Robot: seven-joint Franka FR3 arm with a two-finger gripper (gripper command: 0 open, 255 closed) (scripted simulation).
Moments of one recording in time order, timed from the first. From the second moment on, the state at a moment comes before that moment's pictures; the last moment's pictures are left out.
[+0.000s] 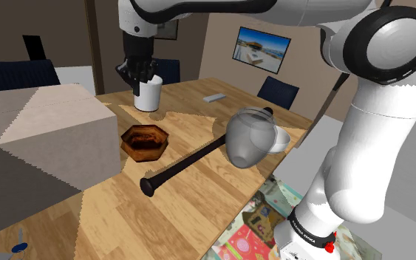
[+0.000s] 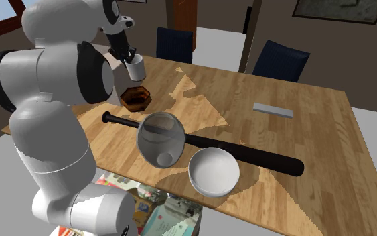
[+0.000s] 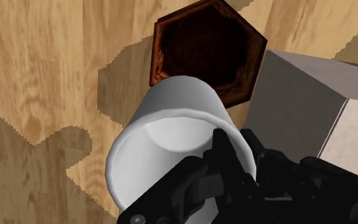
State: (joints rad) arm 0.30 0.19 0.26 -1.55 -0.14 1.80 0.34
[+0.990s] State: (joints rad) arm 0.32 0.21 0.27 -1.70 -0.16 1.96 0.40
